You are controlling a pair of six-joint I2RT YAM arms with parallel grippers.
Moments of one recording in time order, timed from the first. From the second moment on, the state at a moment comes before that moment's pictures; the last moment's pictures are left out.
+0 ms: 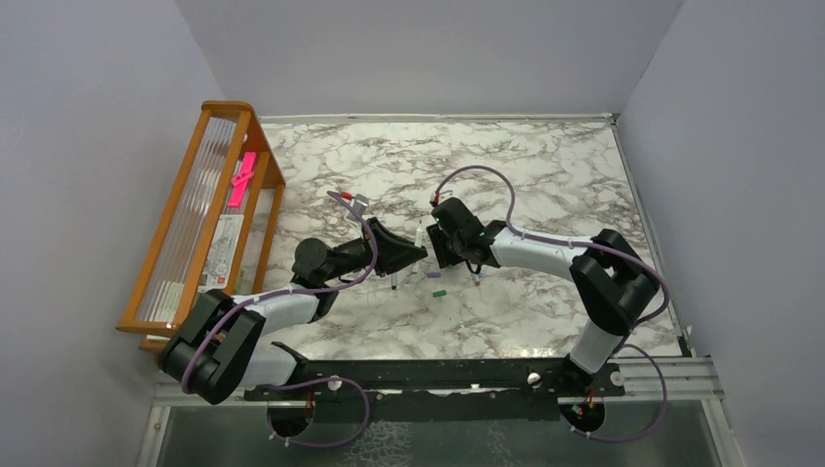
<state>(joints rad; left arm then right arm) -0.52 1.29 0.33 1.27 0.74 -0.91 0.79 1.72 1.03 -0.25 0.21 0.29</state>
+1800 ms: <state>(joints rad) -0.74 1.57 0.37 1.50 0.54 -1.04 0.78 0.95 0.70 0.21 0.03 0.58</state>
